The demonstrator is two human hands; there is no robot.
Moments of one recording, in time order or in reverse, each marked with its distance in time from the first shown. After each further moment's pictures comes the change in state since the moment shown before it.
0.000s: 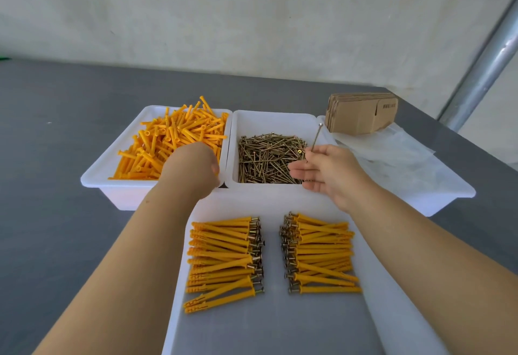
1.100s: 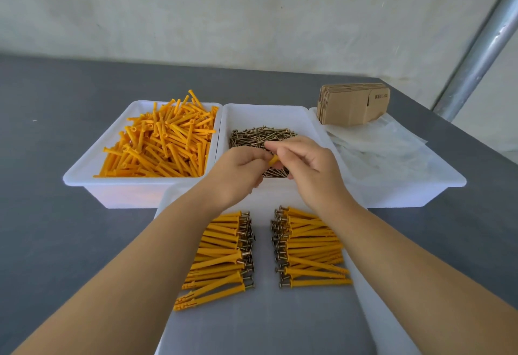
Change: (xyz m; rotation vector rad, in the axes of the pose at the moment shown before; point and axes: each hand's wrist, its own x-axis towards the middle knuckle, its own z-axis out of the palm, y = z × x) left_hand -0.026 0.050 0.033 -0.918 -0.052 0.439; right_hand -0.025 0.022 0.011 -0.341 -0.043 -0.698
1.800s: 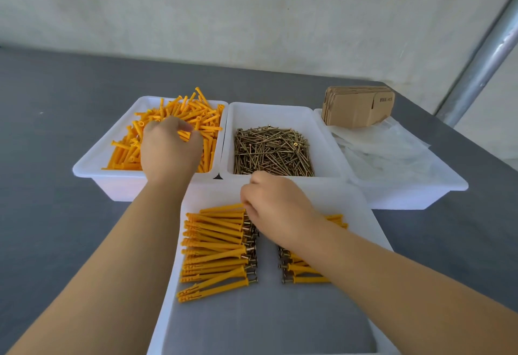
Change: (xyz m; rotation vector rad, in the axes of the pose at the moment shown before) left_hand 0.010 -0.048 -0.063 0.471 0.817 -0.186; right_hand -0.022 -0.022 0.044 -0.856 -0.496 -0.267
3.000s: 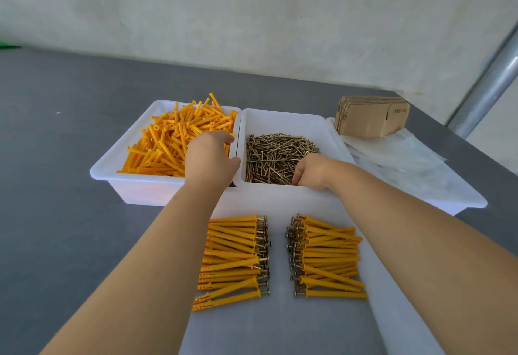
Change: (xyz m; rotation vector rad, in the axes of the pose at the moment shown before) left_hand -0.001 0.010 0.019 0.075 -0.219 0.186; right_hand 0.065 0.097 -0.010 0.224 -0.476 0.624
